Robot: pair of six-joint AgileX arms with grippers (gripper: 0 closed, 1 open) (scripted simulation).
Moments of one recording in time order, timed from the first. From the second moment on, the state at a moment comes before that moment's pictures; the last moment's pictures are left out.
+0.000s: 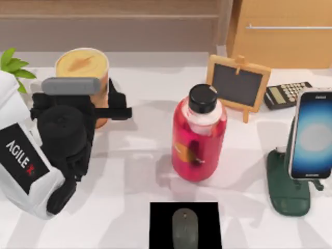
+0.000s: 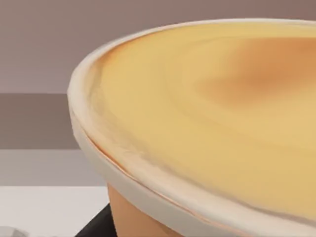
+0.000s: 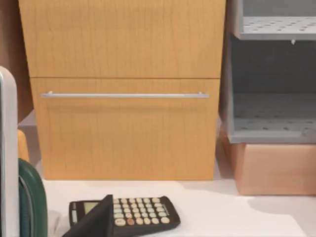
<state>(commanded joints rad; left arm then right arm) -0.45 2.04 0.54 1.40 -0.40 -0.04 0.00 0.00 0.00 0.00 0.00 0.00</state>
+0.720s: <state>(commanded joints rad) -0.43 1.89 0.79 1.29 -0.36 -0.03 0.00 0.00 0.00 0.00 0.00 0.00</state>
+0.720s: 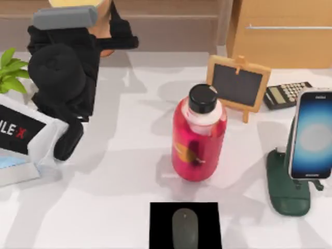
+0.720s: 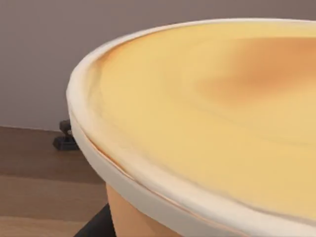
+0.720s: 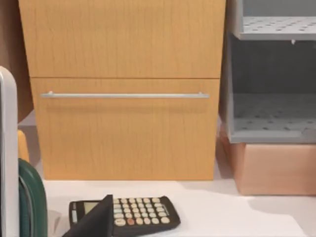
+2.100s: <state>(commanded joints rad) -0.34 2.02 1.48 0.45 -0.29 -0.02 0.00 0.00 0.00 0.00 0.00 0.00</state>
